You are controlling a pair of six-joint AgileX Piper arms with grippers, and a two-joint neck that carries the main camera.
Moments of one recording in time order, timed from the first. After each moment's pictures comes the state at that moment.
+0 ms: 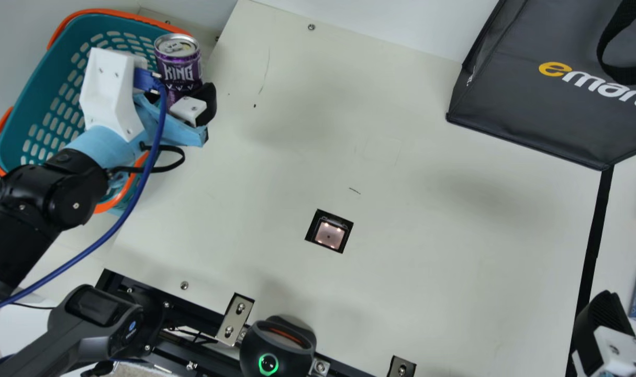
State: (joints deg) left arm -1.8 57.1 -33.7 -7.5 11.4 1.9; right arm 0.7 42.6 -69.8 -0.8 69.5 0.0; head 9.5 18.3
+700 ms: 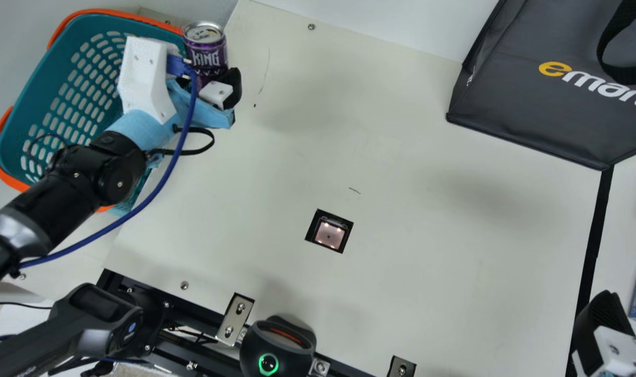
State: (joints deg) left arm -5.7 70.5 -34.2 -7.0 -5.0 -0.9; right arm 0.7 42.6 -69.8 -0.8 69.5 0.0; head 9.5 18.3
